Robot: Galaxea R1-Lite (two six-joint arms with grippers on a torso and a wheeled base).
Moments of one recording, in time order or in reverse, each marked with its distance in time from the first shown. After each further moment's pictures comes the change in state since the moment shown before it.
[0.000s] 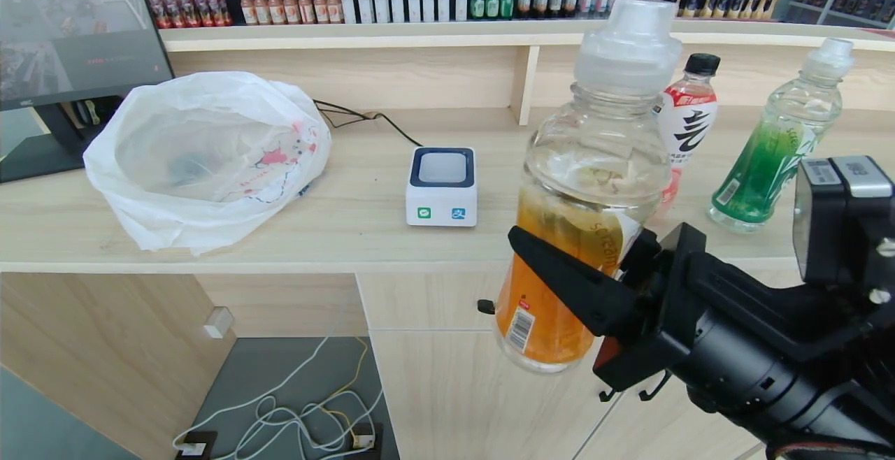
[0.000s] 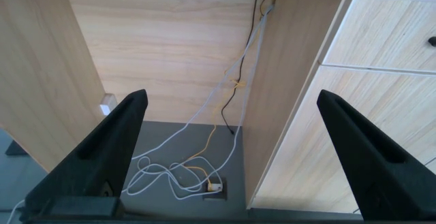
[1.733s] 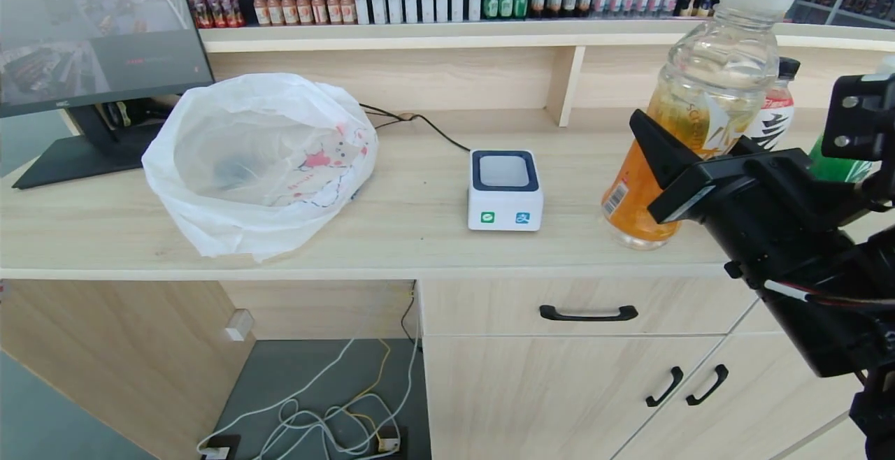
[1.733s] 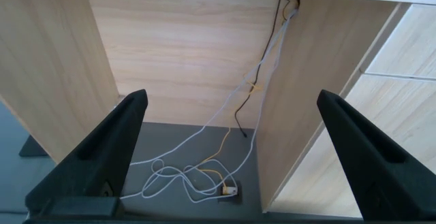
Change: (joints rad) left arm 0.002 0.000 0.000 0.000 0.001 -0.012; right arm -0.262 -0.009 -0.107 0.001 -0.312 -0.148
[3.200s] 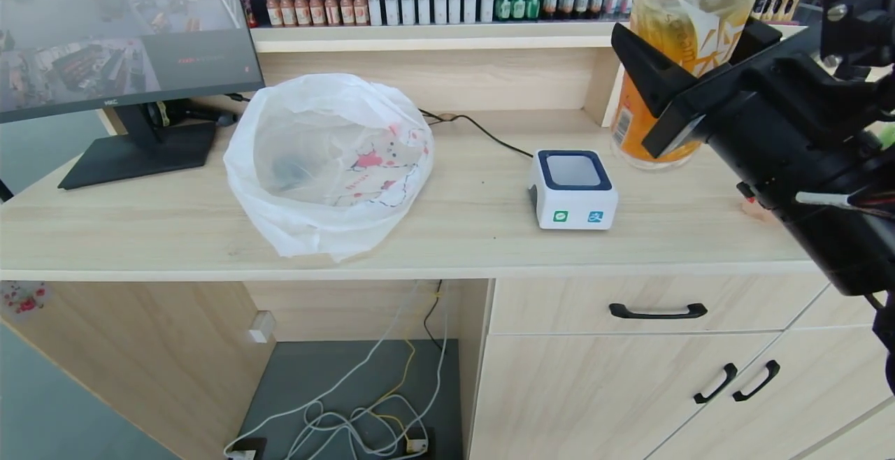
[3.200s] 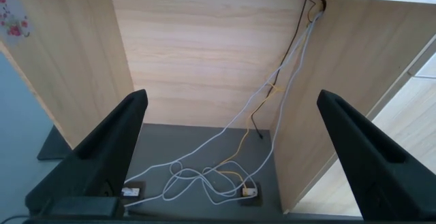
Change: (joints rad) left arm -0.002 0.000 0.000 0.000 0.000 0.004; right arm -0.003 -0.032 -0.273 0.222 0.217 -0.373
